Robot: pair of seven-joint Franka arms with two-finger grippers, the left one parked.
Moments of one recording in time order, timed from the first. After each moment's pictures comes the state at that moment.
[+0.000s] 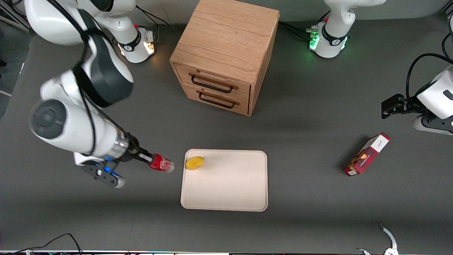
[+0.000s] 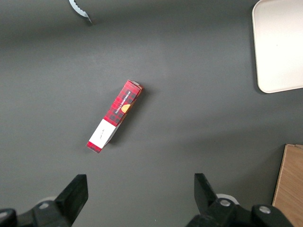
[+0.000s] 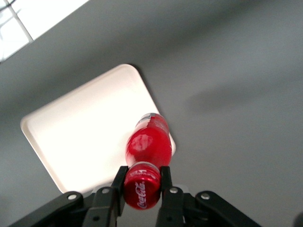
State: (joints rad) arm 0.18 0.72 0.29 -0.94 -0.06 1.69 0.97
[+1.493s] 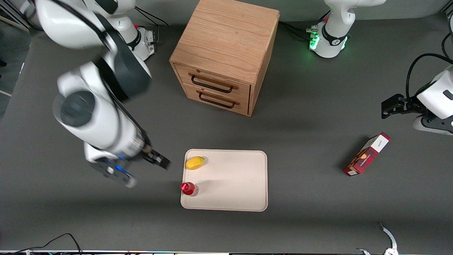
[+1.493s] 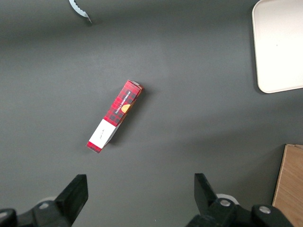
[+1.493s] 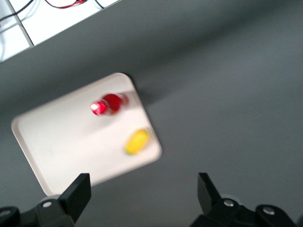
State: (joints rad) arm 0.16 0.63 0.42 -0.82 -0.27 1.42 0.88
